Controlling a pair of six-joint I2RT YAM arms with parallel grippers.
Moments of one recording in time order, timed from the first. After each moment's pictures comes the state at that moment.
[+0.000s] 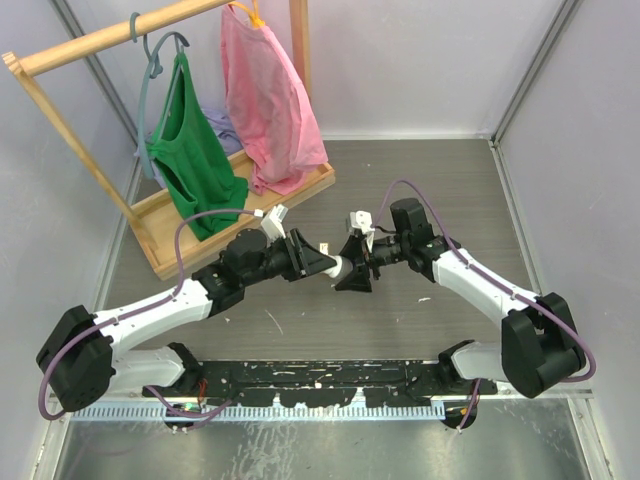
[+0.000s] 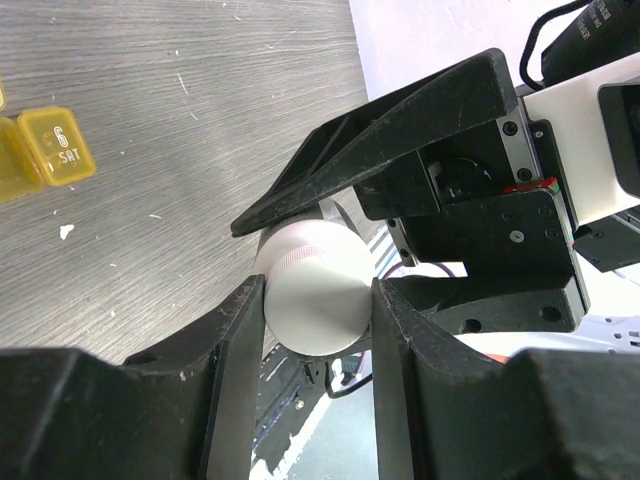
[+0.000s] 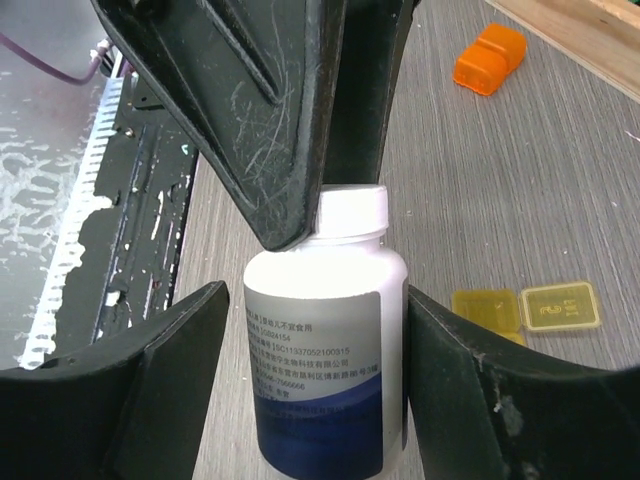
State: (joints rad) left arm -0.81 1.18 0.66 0.25 0.21 -1.04; right arm 0.45 1.29 0.77 -0.16 -1.11 -0.47
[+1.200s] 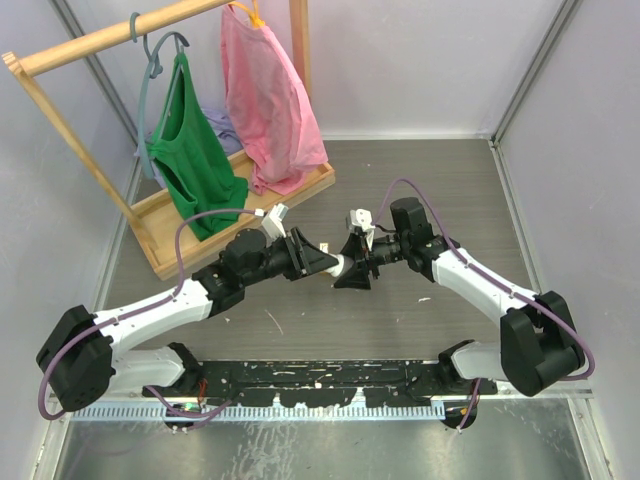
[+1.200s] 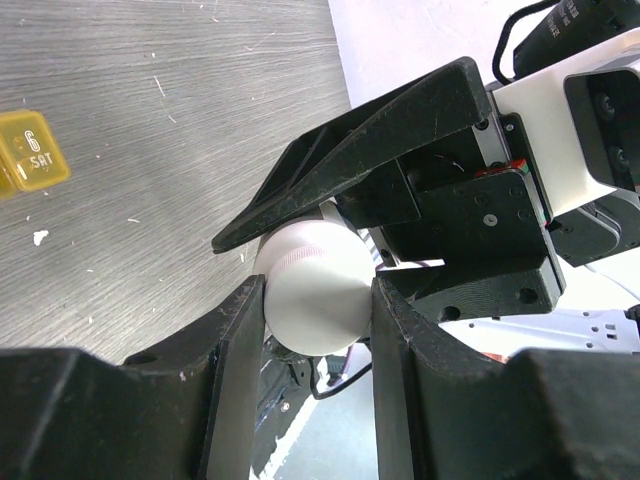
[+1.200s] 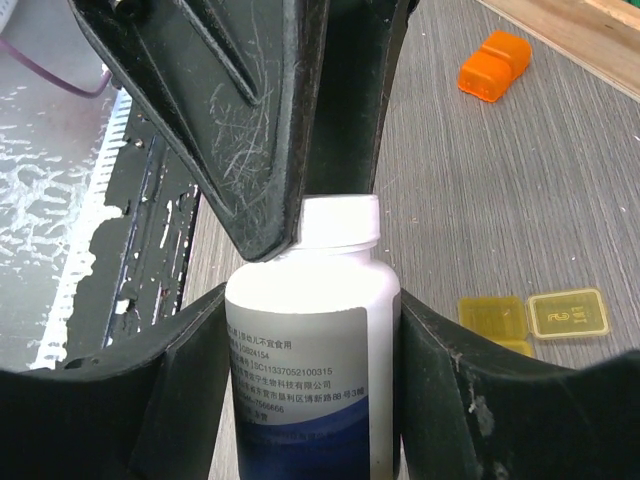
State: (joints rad) left arm -0.82 1.18 0.66 0.28 0.22 -1.06; right arm 0.45 1.30 0.76 -0.11 -1.14 -0.42
